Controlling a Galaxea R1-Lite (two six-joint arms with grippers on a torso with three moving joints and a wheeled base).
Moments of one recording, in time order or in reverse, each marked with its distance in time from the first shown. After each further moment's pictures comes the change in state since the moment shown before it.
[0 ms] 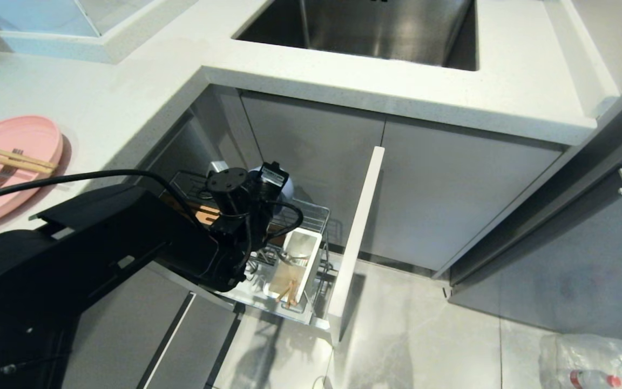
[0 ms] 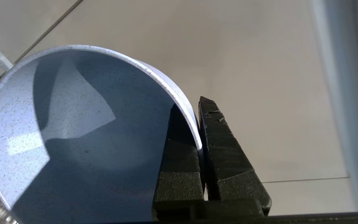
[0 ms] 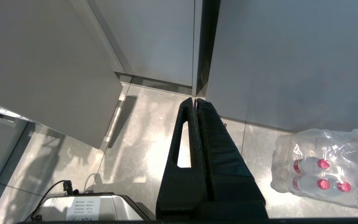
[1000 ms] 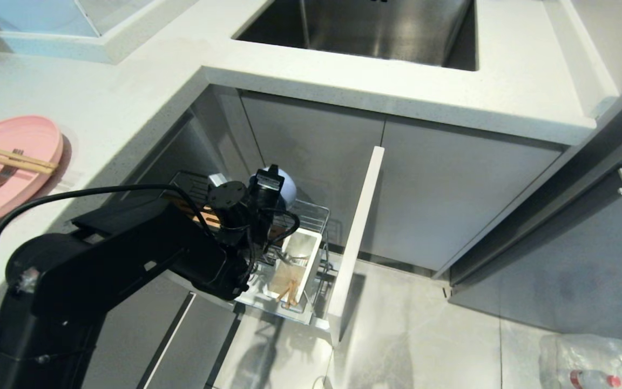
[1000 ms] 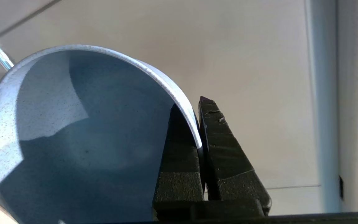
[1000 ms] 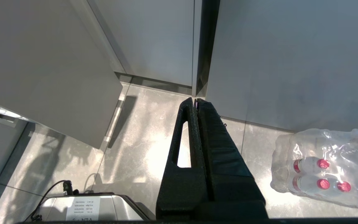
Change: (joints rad) left arm 0.020 0.083 0.002 -0.174 -0.040 -0.137; right arm 0.000 0.000 0.000 0.000 -0.001 0.000
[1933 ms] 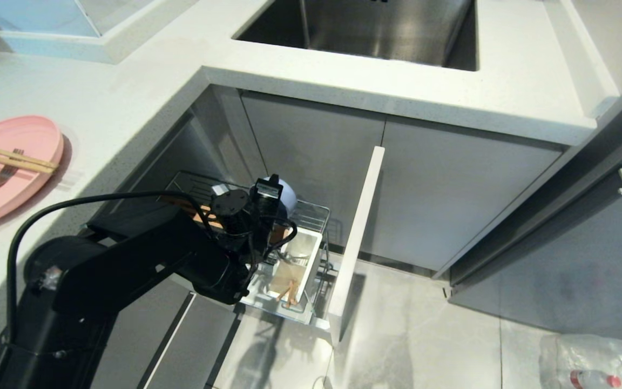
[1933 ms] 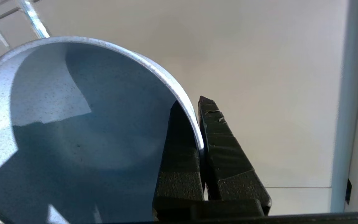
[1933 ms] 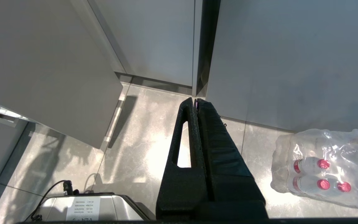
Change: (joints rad) left arm 0.015 0.047 -0.001 0.002 -0.017 -0.087; right arm 0.000 0.000 0.000 0.000 0.000 0.000
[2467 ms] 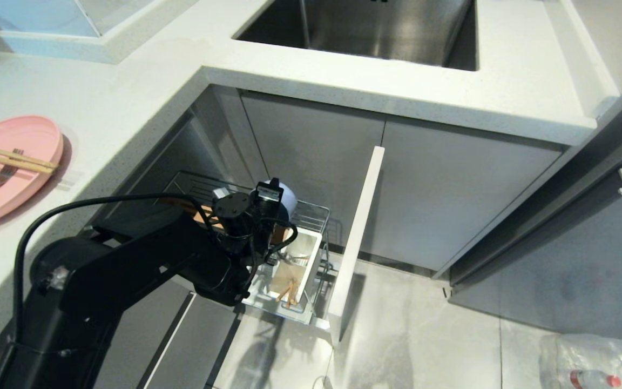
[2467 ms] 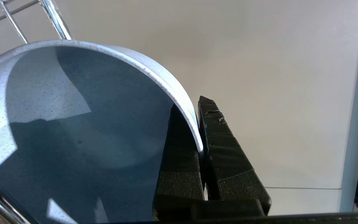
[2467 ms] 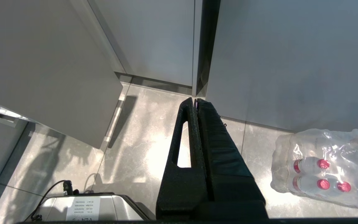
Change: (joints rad) left arm 0.000 0.014 0.000 0.003 0.008 -0.009; right arm 0.000 0.000 0.000 0.000 0.000 0.000
